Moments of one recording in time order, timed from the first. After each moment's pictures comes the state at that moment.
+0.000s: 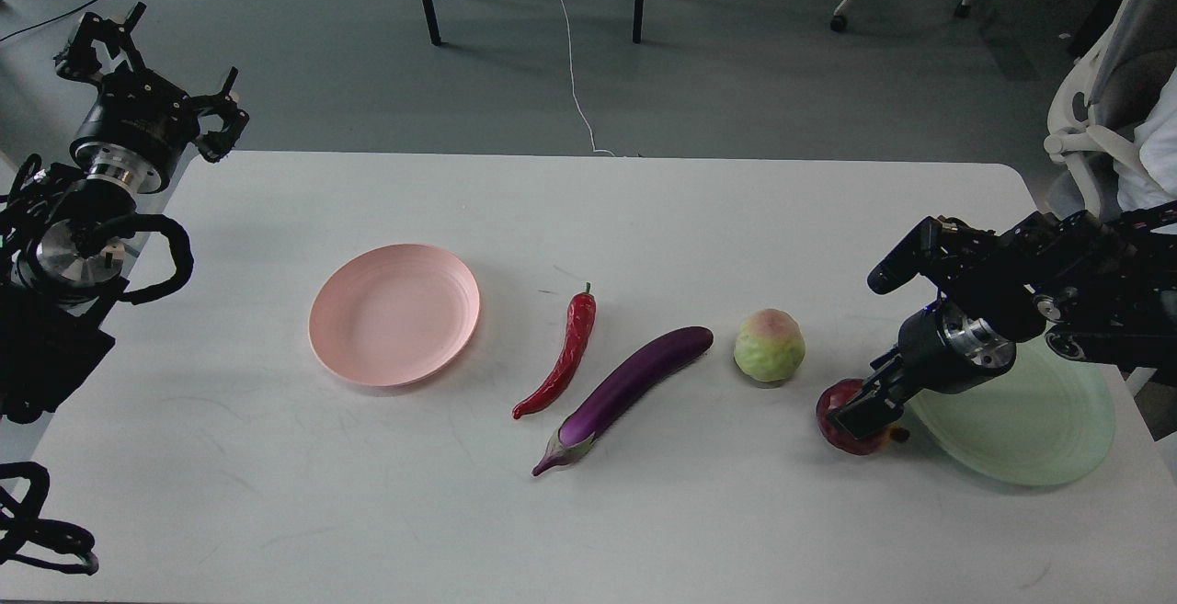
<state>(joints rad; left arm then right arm) -0.84 0.43 -0.73 -0.44 -0.27 -0.49 -0.25 1.61 -0.53 -0.96 1.33 -1.26 0.29 0.36</state>
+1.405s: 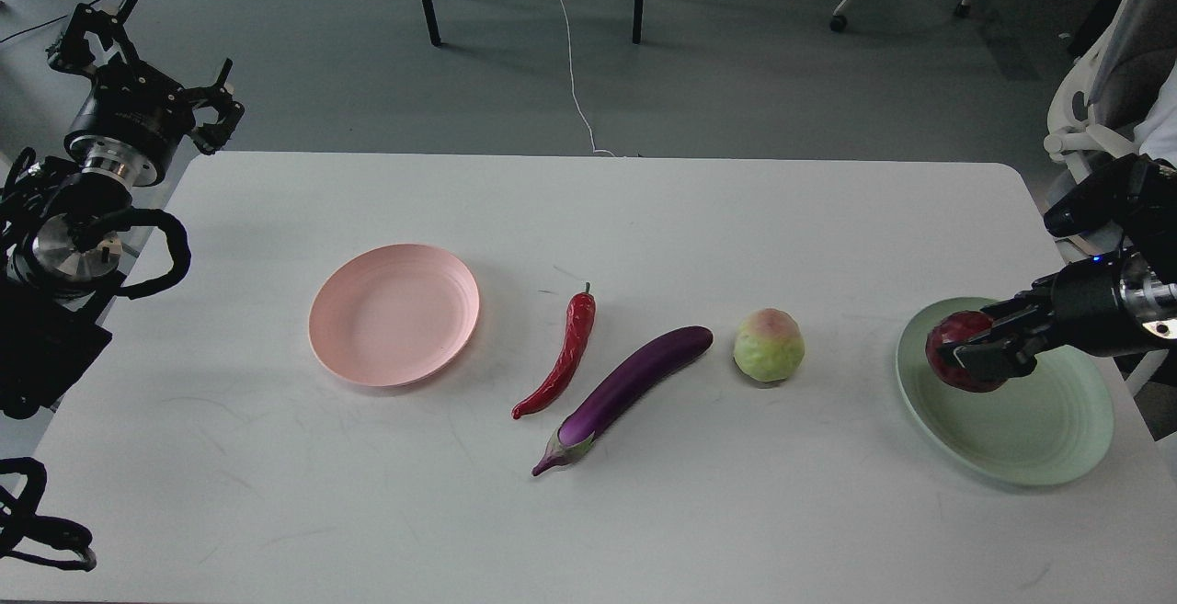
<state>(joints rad) -0.85 0.44 -0.72 -0.44 -0.27 -0.49 -0.26 1.76 -0.98 -1.00 1.45 -1.44 0.22 0.38</state>
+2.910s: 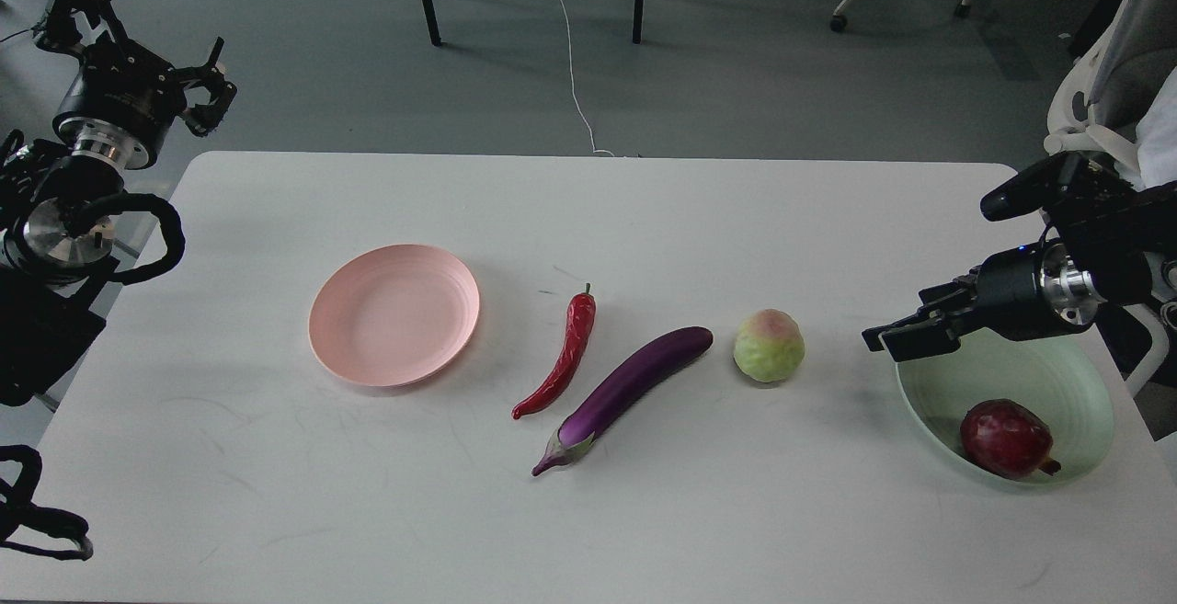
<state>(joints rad) -0.88 0.45 -0.72 -0.44 -0.27 -0.49 -0.27 1.58 -0.75 -0.71 1.32 -1.33 0.27 0.38</state>
